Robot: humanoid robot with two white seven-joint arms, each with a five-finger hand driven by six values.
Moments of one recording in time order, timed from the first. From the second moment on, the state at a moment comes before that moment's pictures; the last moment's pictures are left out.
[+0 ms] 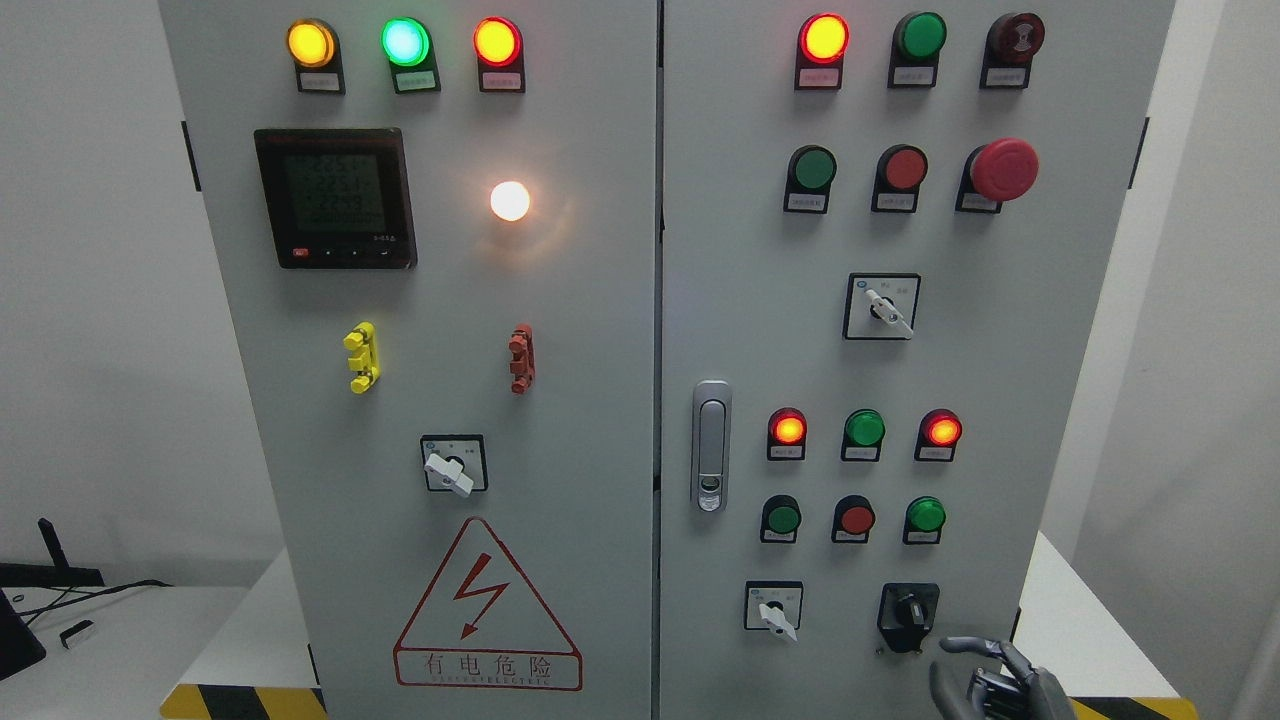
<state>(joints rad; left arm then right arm) -0.04 -0.09 0.08 0.06 0.00 -0.16 0.05 -0.10 -0.14 -0.01 -1.80 -0.13 0.23 -0.09</state>
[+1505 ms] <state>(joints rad) -0.04 -0.09 0.08 0.06 0.00 -0.16 0.05 -0.16 -0.12 0.04 -1.72 -0.12 0.23 -0.11</state>
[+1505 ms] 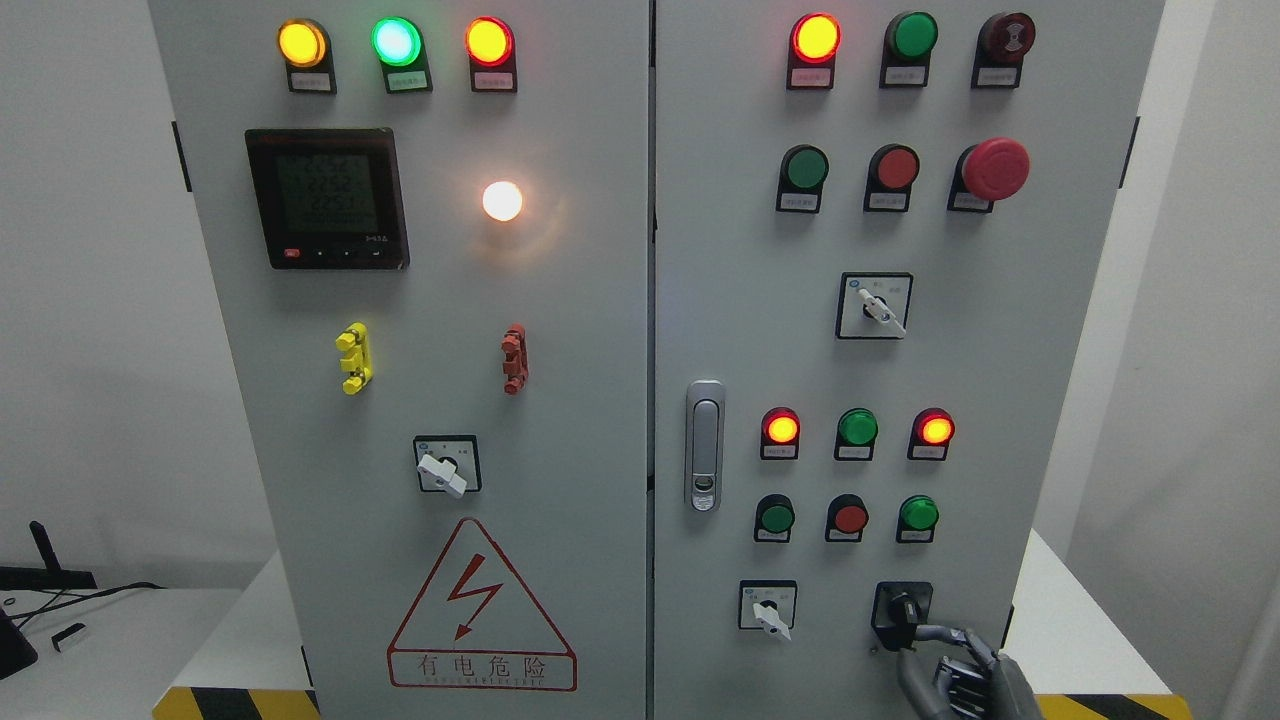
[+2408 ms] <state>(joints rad) -0.04 -0.09 0.08 0.06 0.00 -0.16 0.05 -0.17 -0.10 0.07 -1.72 -0.12 0.25 -0.11</state>
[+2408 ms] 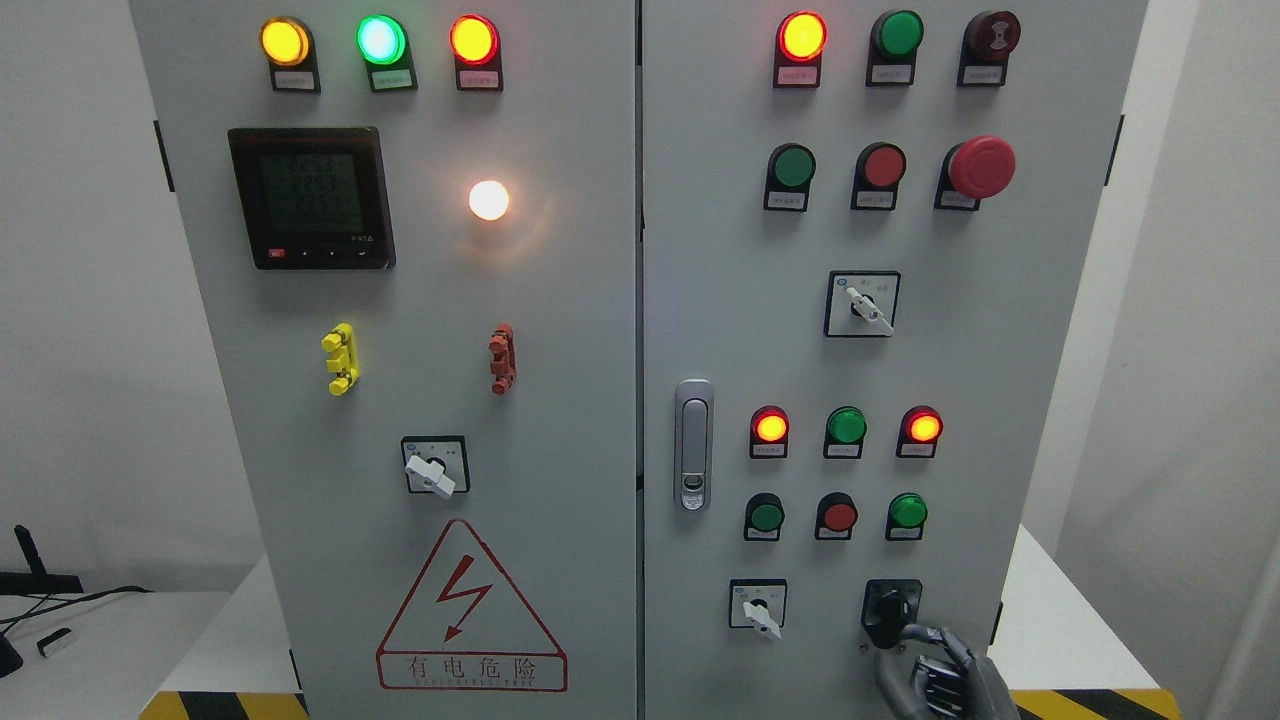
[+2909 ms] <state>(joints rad) -0.04 -0.09 0.08 0.06 0.00 -0.16 0.06 -0.18 -0.09 0.08 -1.72 -0.12 0.25 -0.11</state>
